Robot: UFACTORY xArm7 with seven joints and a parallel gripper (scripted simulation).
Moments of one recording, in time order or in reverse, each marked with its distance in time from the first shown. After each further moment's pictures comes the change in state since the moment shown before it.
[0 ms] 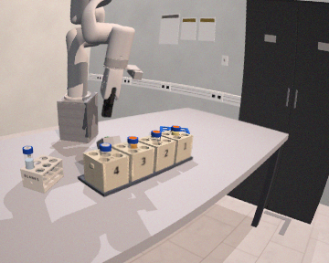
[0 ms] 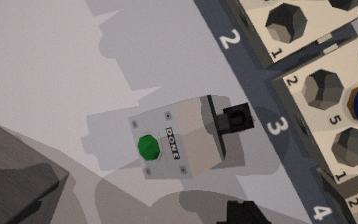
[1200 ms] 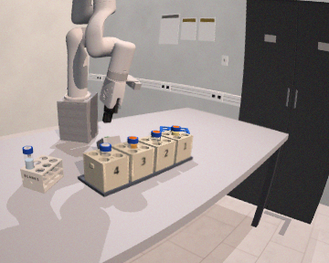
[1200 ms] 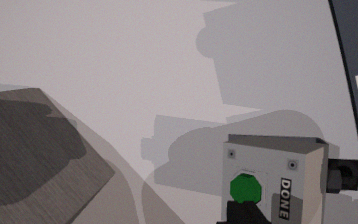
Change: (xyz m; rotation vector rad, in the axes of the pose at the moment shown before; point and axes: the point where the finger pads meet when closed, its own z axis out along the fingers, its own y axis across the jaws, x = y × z) arm 0.023 -0.080 0.059 0.038 -0.039 -0.279
